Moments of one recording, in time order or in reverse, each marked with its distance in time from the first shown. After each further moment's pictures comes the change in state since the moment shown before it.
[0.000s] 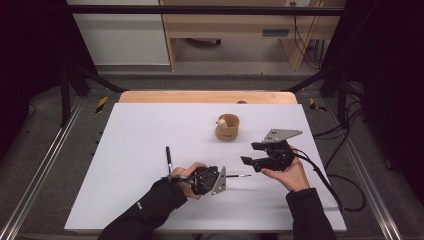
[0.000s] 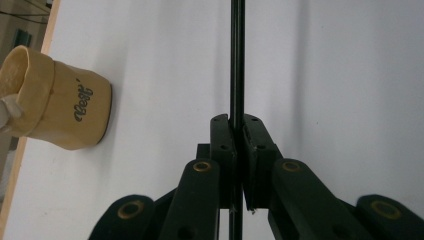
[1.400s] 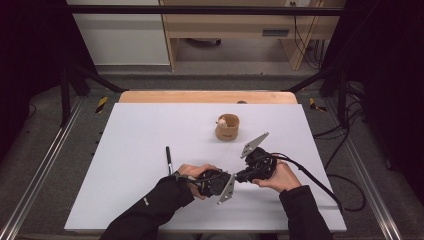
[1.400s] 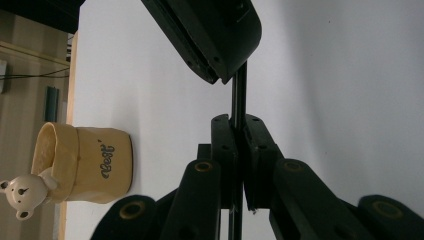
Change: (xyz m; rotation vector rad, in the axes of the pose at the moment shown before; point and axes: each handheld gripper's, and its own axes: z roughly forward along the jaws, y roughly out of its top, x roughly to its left) left arm -0.005 0.021 0.003 -0.047 0.042 0.222; right arm 0.021 -0.002 0.039 0.392 0.296 -0.095
